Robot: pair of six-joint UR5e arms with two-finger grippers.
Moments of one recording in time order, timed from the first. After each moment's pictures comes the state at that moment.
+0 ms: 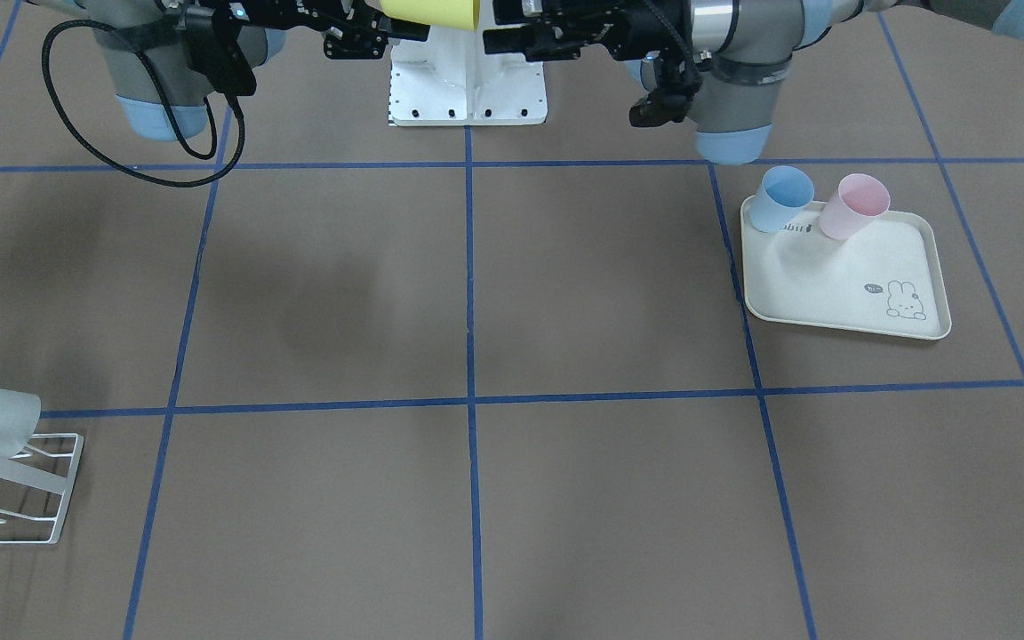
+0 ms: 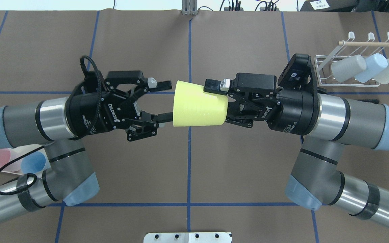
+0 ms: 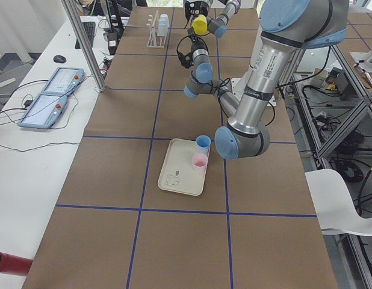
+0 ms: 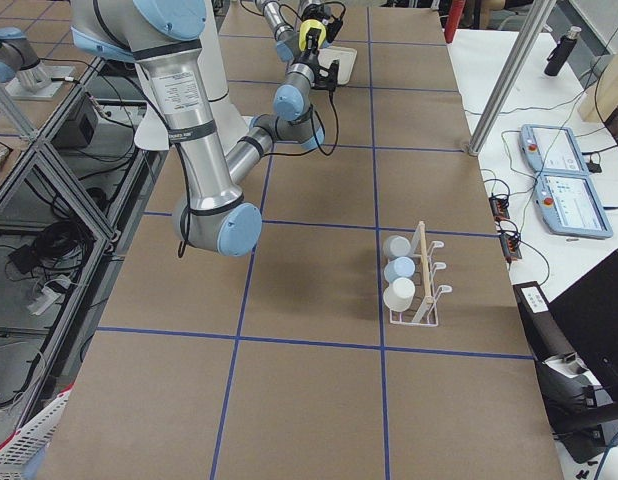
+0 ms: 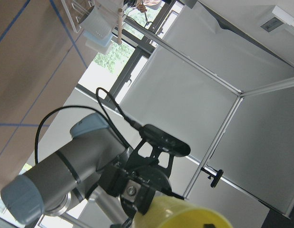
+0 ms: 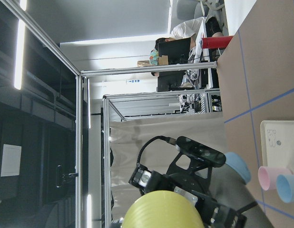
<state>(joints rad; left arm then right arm) -0.60 -2.03 -1.71 -3.34 -1.78 -2.44 0.56 -1.18 1.84 0.10 1.73 1.99</state>
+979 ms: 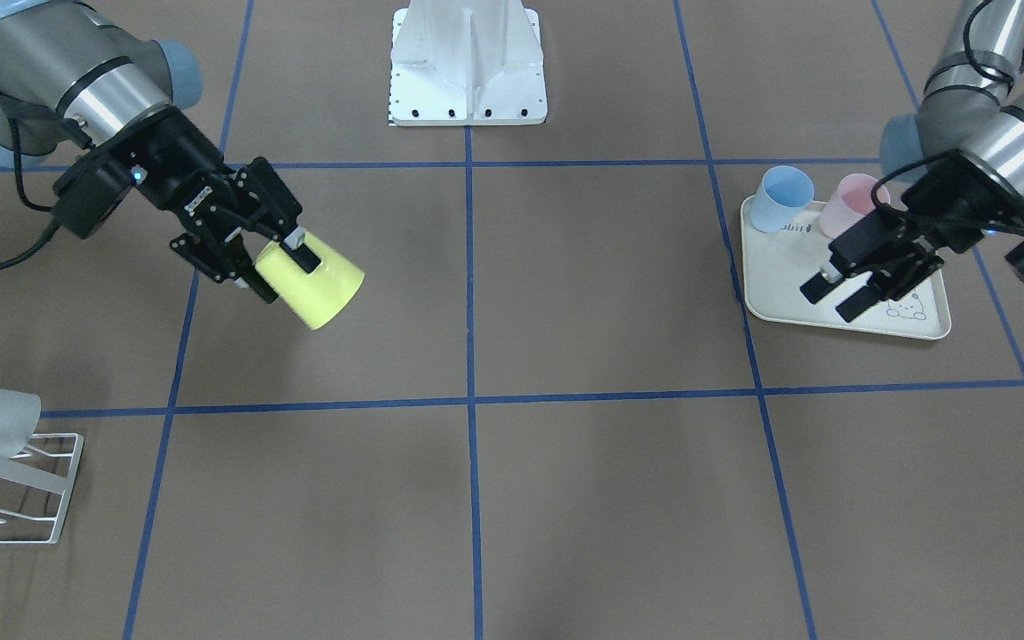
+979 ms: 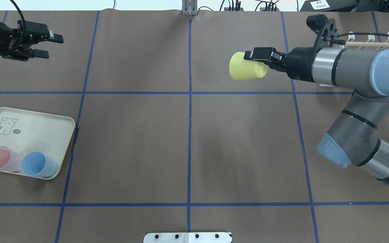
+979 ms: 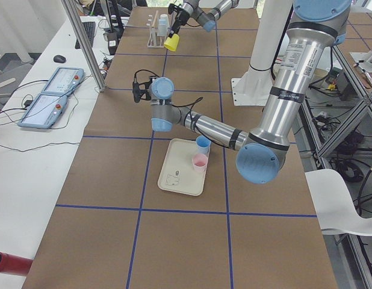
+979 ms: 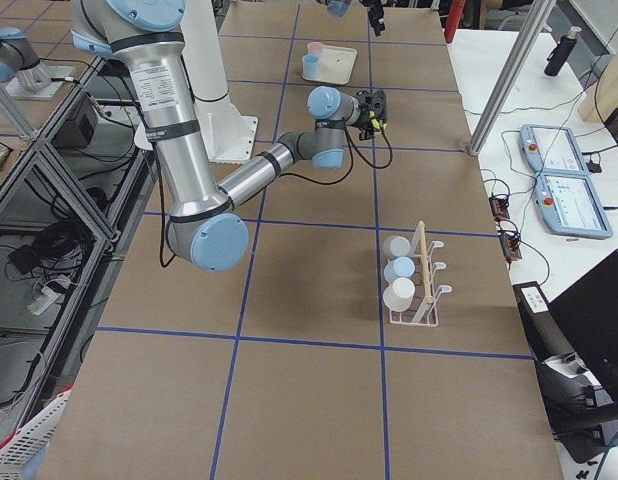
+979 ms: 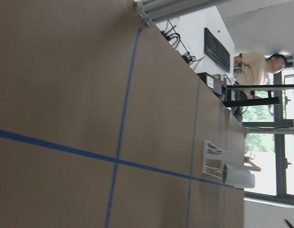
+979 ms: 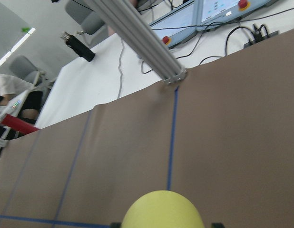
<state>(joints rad) -1.15 -1.84 -1.57 -2.68 -2.31 -1.38 0.84 -1.24 1.81 -0.70 1.82 1.32</state>
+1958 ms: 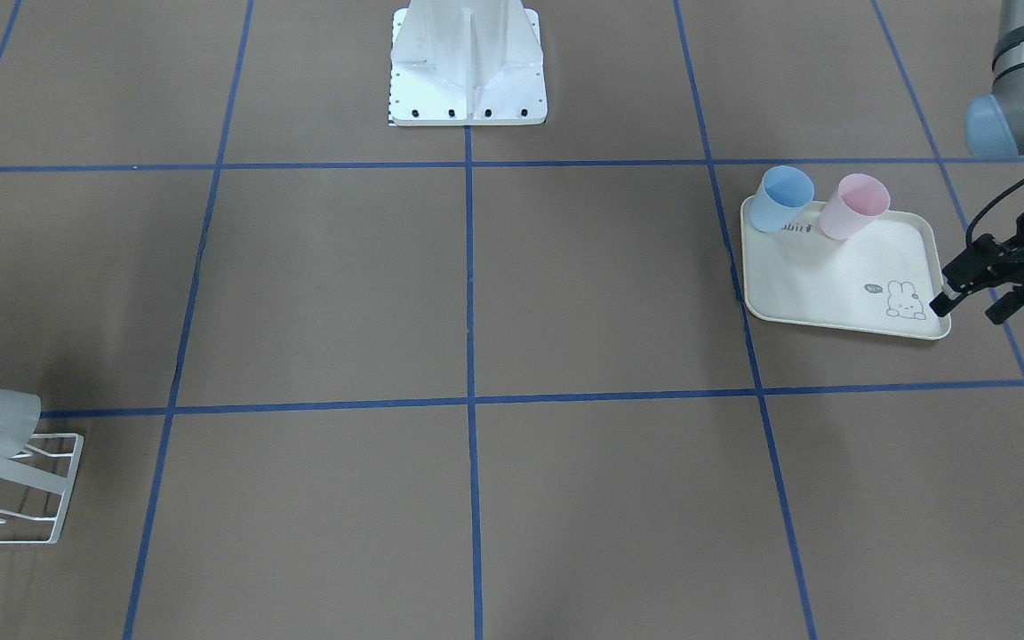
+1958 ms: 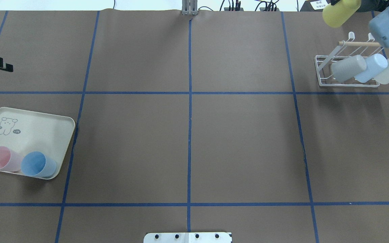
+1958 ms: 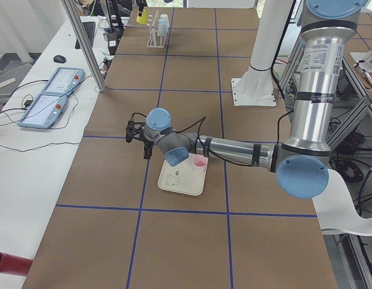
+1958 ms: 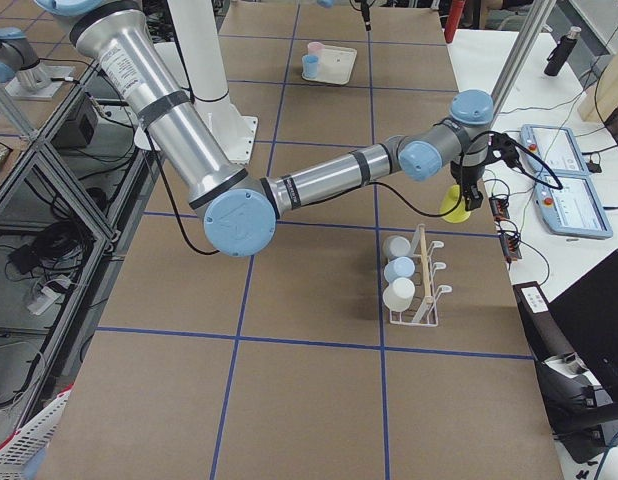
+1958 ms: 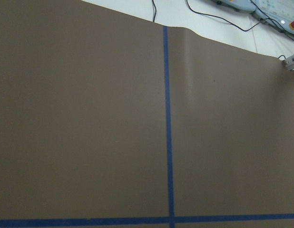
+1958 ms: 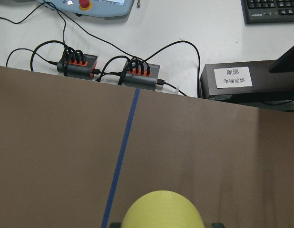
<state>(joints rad) -1.22 -1.62 -1.58 -2.42 -2.30 -0.88 1.34 -0.95 1.29 -1.27 2.27 0.41</state>
